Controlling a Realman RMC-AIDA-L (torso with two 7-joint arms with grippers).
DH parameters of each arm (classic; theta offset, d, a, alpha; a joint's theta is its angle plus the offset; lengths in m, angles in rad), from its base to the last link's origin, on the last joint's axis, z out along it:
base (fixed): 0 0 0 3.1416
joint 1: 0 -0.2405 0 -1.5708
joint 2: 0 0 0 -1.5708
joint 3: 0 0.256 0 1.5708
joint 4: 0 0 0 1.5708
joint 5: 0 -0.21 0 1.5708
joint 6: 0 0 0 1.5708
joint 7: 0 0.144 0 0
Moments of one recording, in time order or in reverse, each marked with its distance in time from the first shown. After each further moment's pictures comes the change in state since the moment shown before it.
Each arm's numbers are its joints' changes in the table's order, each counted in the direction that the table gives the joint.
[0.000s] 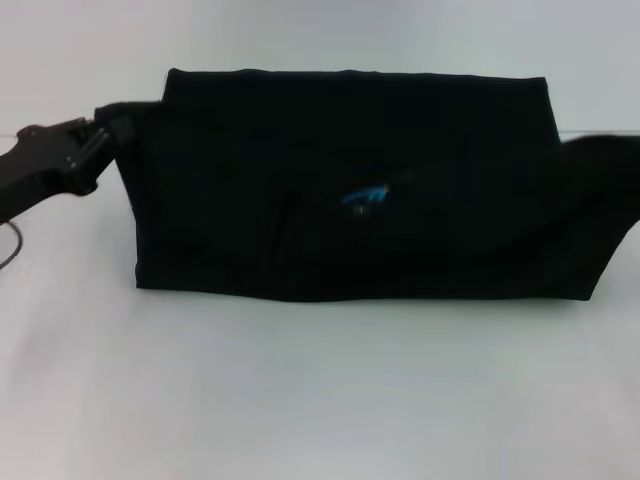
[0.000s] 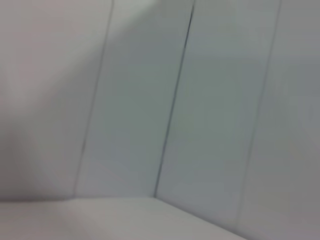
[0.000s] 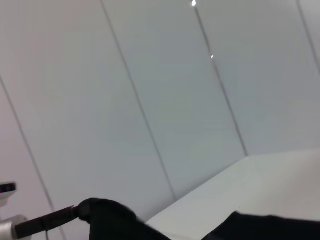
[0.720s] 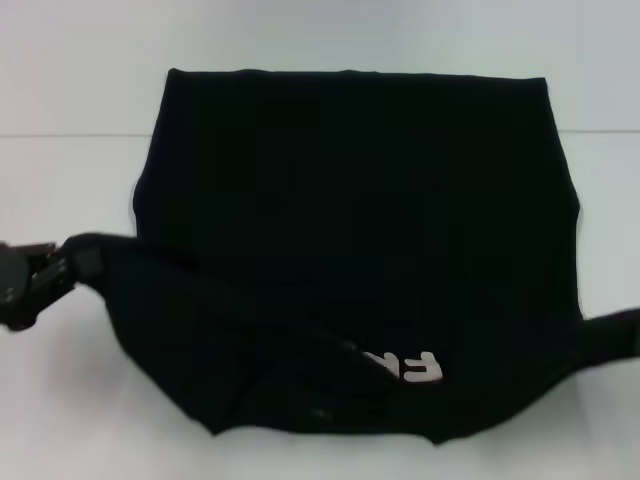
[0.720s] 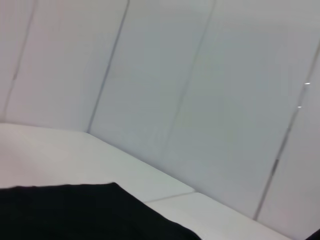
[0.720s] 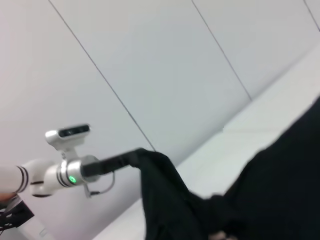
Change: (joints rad) left arm -0.122 -0.082 -0.007 -0.016 -0.227 0.282 -0.092; right arm 0.056 -0.001 -0.014 -0.014 0.268 -0.218 0.065
